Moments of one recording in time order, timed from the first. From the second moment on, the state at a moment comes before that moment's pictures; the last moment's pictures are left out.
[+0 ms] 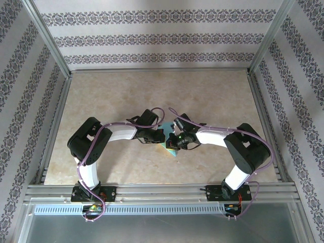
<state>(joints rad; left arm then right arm) -0.63 1.86 0.98 -0.15 0.45 -0.61 0.64 1.68 0.78 -0.23 -0.51 0.76</state>
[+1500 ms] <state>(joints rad) -0.63 1.86 1.00 -0.19 0.45 -0.61 0.63 1.44 0.53 -0.23 -0.51 0.84</state>
